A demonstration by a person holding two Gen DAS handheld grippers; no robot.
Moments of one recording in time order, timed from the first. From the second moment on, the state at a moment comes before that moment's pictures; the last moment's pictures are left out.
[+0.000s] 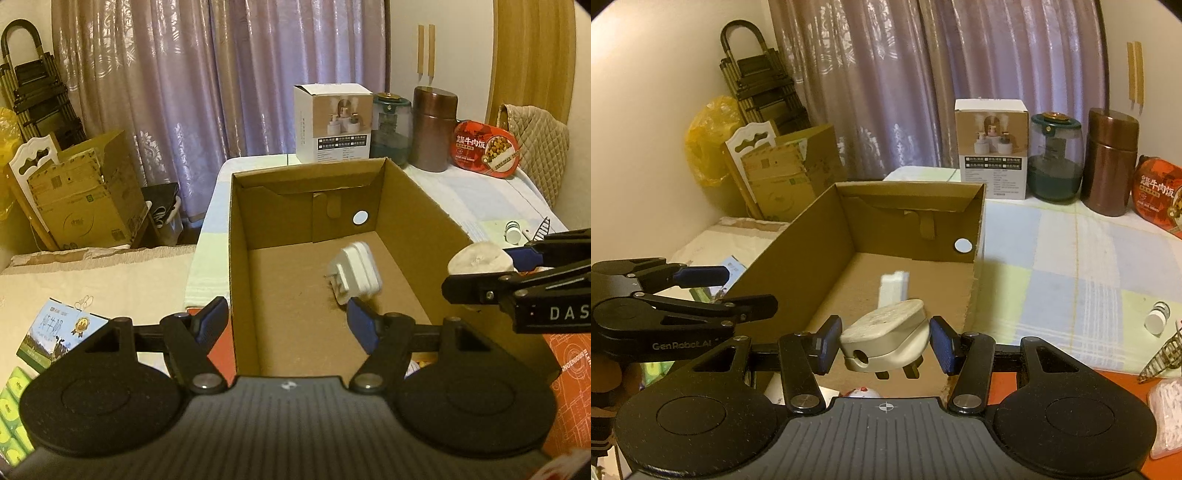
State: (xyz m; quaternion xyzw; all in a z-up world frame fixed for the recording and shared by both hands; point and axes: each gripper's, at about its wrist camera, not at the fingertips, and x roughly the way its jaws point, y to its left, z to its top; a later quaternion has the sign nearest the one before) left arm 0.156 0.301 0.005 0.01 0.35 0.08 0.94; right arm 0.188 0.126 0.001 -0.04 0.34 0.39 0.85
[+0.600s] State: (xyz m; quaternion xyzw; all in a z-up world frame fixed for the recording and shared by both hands) left arm 0.153 0.301 0.000 0.00 0.35 0.07 0.94; right arm 0.191 0.131 -0.002 -0.05 0.34 0.39 0.86
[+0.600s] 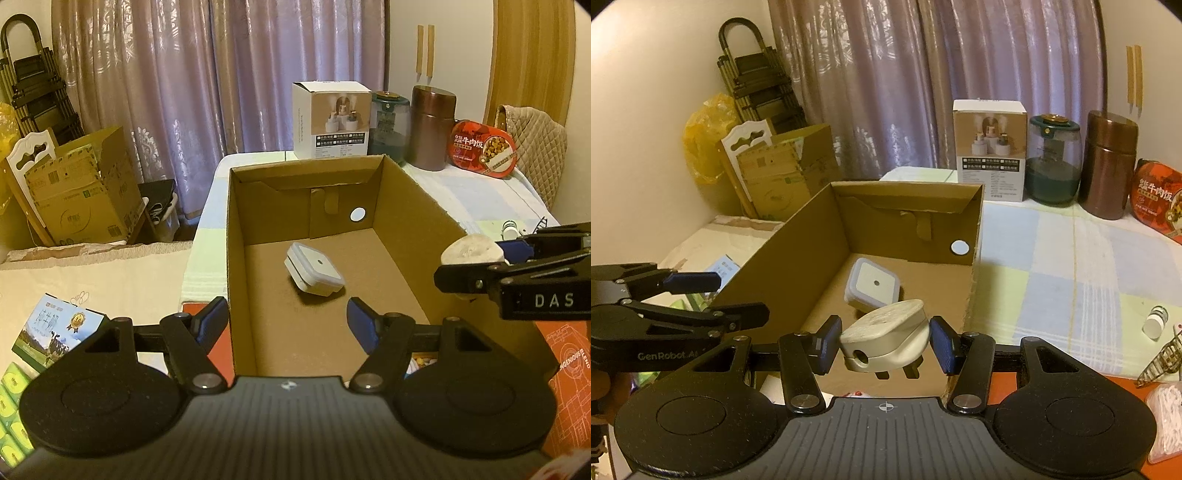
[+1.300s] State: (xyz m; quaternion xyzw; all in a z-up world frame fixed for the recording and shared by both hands) left arm 0.126 0.278 0.029 -0.02 0.32 0.06 0.94; right arm 0.171 0.063 0.037 -0.01 0.28 0.36 0.89
